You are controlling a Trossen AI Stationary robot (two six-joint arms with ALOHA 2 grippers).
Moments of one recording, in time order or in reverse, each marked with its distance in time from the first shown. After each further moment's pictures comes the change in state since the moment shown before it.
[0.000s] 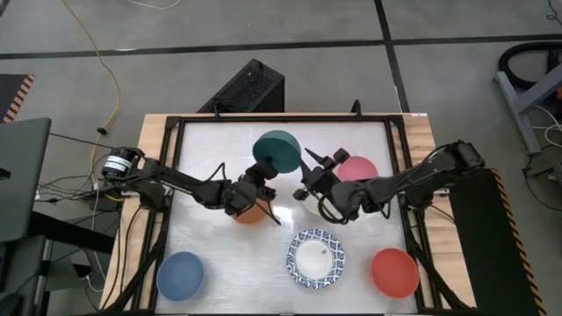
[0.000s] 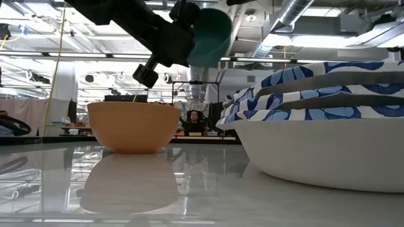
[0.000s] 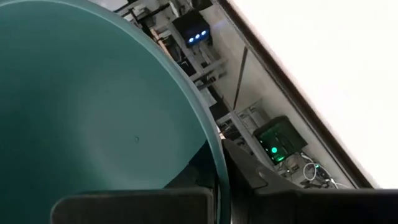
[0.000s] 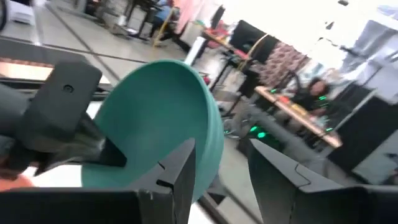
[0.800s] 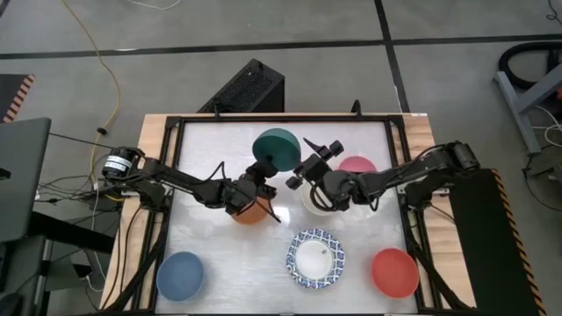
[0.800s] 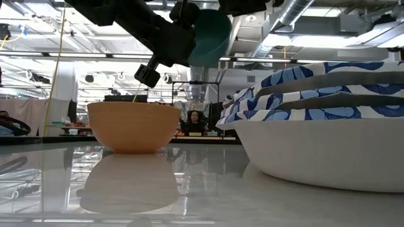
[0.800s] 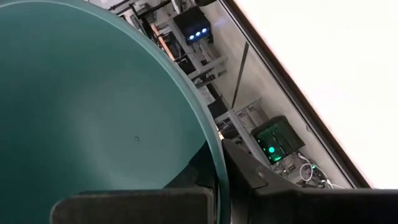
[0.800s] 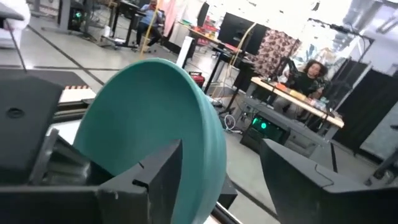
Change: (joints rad) left arm 0.005 0.000 0.000 0.024 0.005 -0.002; right arm -0.106 0.044 0.000 0.056 -0.055 0.143
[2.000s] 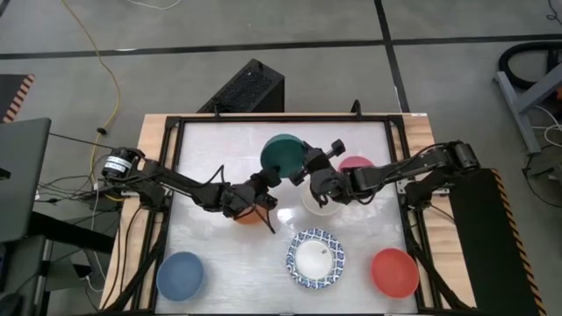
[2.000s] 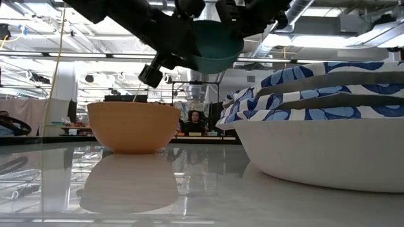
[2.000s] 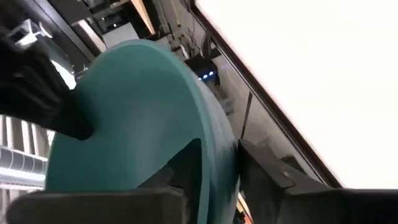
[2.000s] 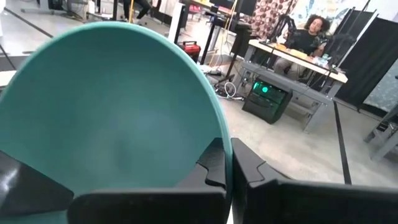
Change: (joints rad) left arm -0.027 0.000 -0.001 0.016 0.157 -0.015; right arm -0.049 -0.002 0.000 -0.362 -0.051 0.419
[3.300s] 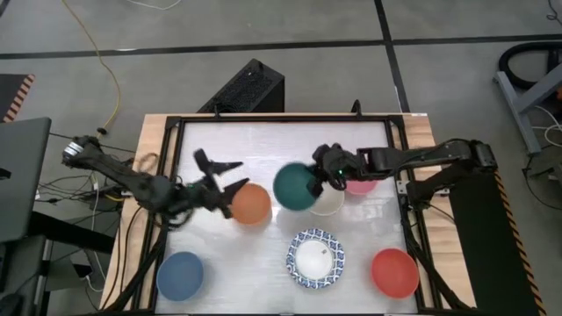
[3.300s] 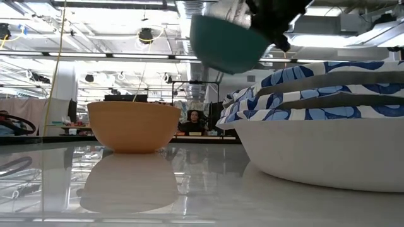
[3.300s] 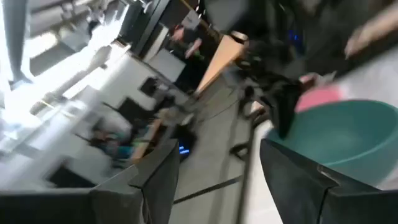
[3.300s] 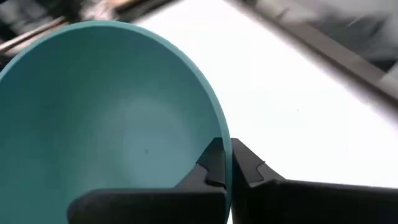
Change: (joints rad) left arm -0.294 -0.564 0.002 -0.196 0.026 -0.846; right arm -0.136 -0.193 -0.001 -0.462 -0.823 0.347
